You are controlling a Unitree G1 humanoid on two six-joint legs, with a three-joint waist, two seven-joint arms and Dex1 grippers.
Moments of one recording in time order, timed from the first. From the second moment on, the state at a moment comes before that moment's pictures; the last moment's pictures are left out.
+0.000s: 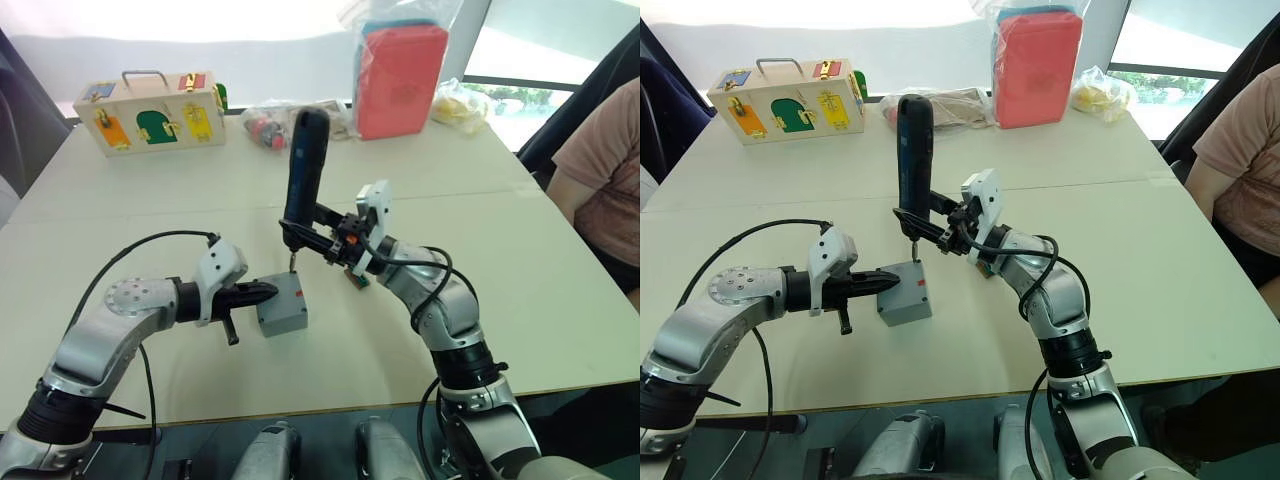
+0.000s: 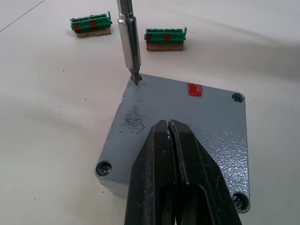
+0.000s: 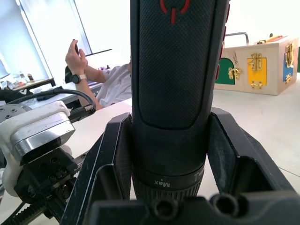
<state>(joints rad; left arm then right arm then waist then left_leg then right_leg) -0.26 0.77 -0.07 -0.35 -0.47 0.63 -0.88 -0.57 -0.14 0.13 -0.07 0.43 0.39 0.71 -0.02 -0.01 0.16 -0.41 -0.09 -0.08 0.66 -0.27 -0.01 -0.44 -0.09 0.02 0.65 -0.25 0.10</state>
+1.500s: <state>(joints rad) -0.28 0.77 -0.08 -0.33 -0.45 0.62 -0.89 -0.58 -0.16 0.07 -0.03 0.51 0.48 0.69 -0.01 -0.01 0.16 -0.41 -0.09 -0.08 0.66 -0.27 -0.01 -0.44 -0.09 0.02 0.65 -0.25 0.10</state>
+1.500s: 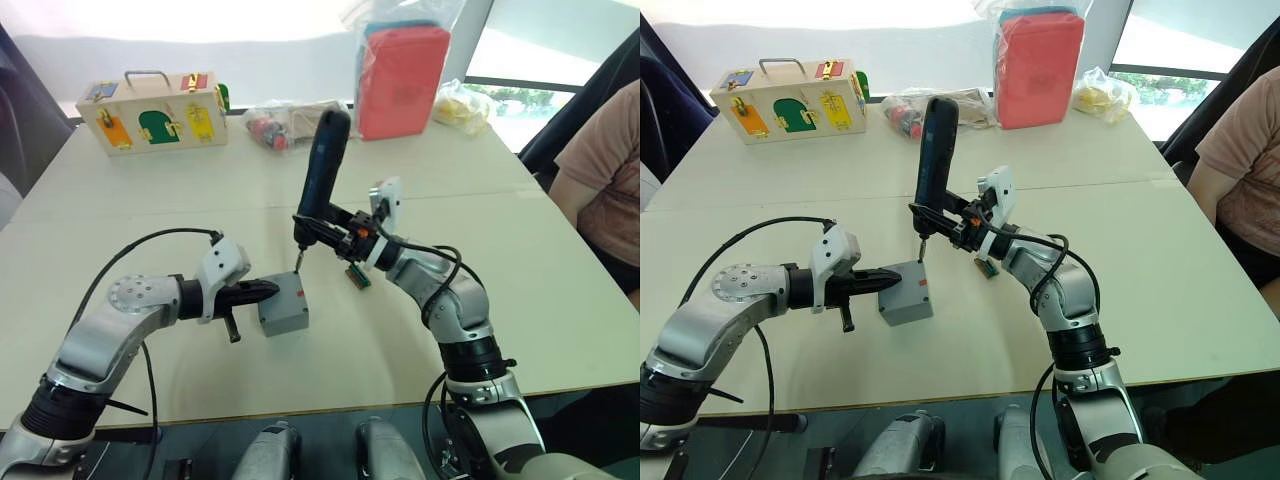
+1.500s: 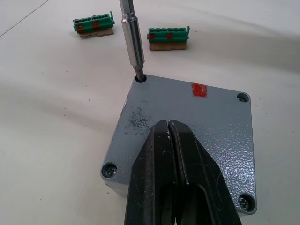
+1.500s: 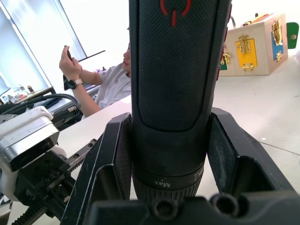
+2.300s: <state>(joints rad) -0.27 0.76 -0.10 -0.33 -0.42 0.62 -0.88 -0.55 -0.21 0.23 -0.10 0.34 0.39 0.72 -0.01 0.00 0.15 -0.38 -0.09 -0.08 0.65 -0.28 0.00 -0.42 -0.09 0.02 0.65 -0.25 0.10</state>
